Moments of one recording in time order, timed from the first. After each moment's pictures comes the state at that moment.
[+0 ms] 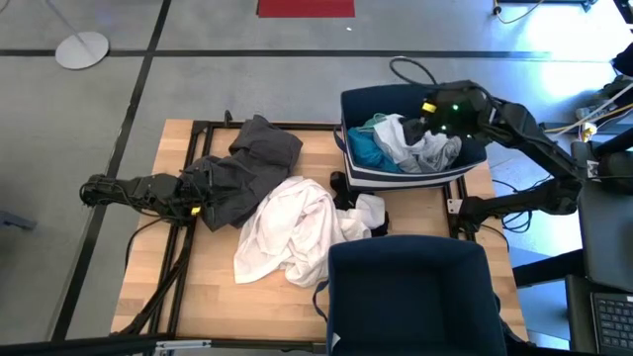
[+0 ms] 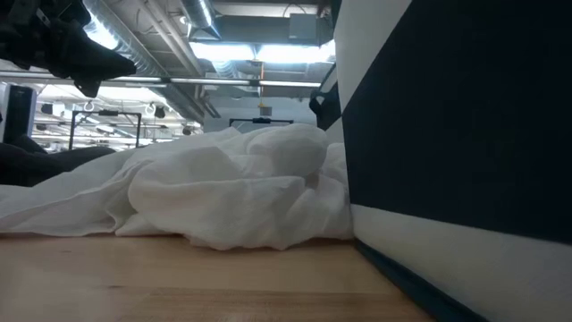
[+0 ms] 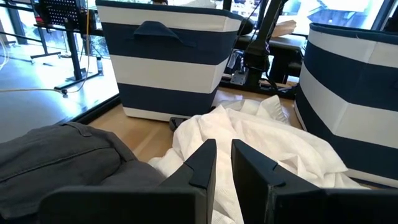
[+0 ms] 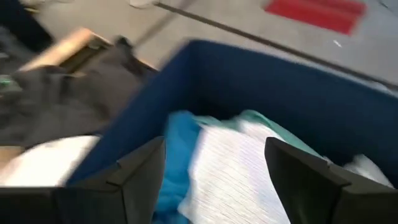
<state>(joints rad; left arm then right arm) -0.18 0.01 0.24 -0.35 -0.43 -0.15 -0.43 1.16 1.58 -1.07 0.27 0.39</state>
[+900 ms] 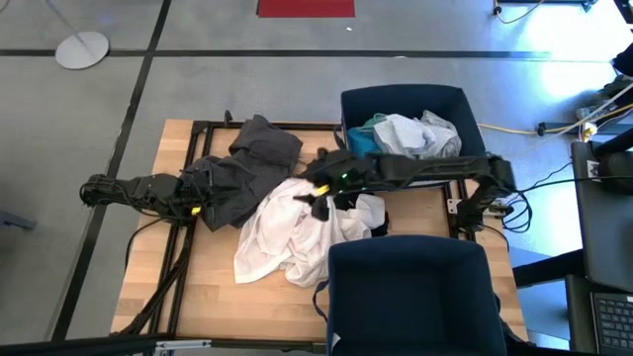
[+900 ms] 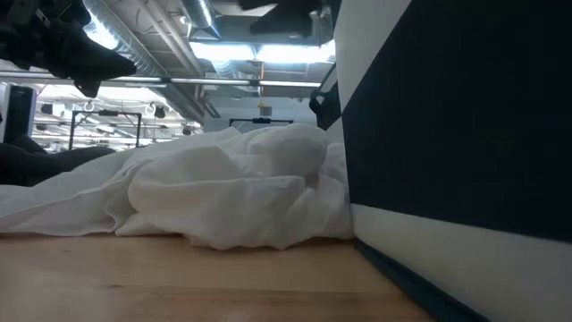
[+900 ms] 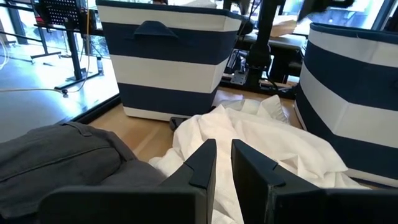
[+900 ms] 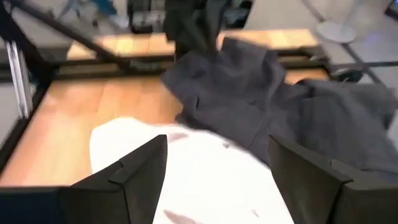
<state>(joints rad) -0.18 0.01 0.24 -0.35 -0.43 -0.15 0.00 1.74 1.58 -0.34 0.02 0.03</state>
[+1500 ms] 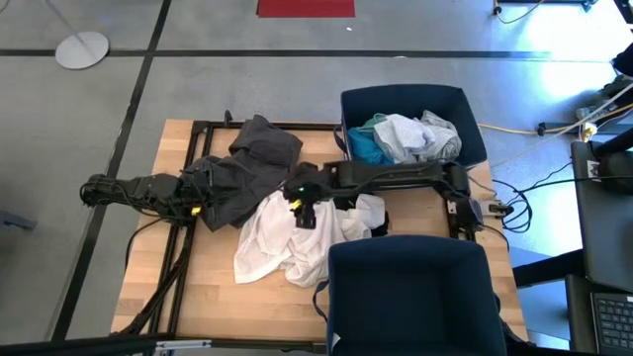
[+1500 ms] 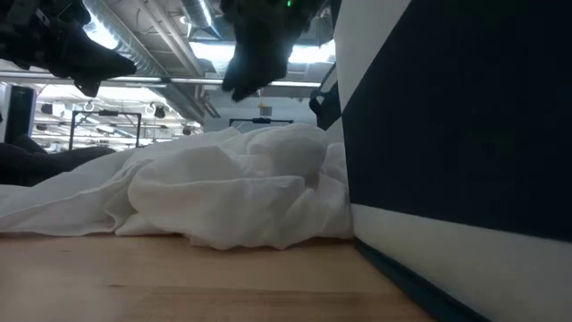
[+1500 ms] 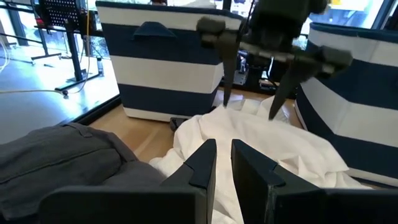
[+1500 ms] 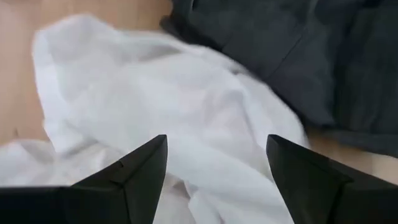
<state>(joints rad) -0.18 0.01 0.24 -0.35 -0.43 -0.14 0.01 2.09 1.93 -0.75 0.05 -0.04</state>
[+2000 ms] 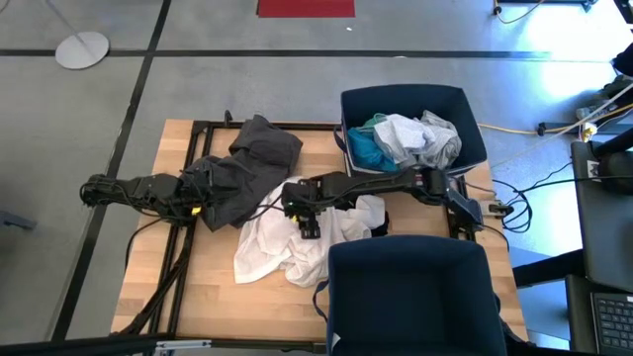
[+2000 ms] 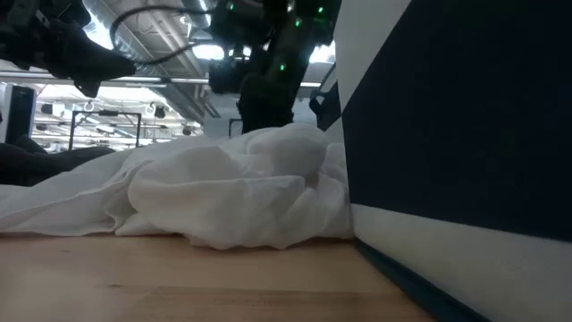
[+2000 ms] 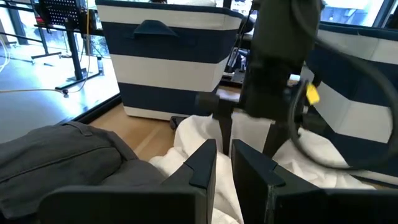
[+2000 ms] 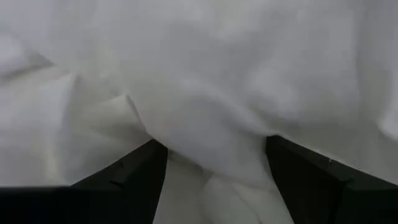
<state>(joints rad) -0.18 0.01 0.24 -0.36 -0.43 -0.14 0.01 2.26 1.93 -0.83 -0.02 -0.11</state>
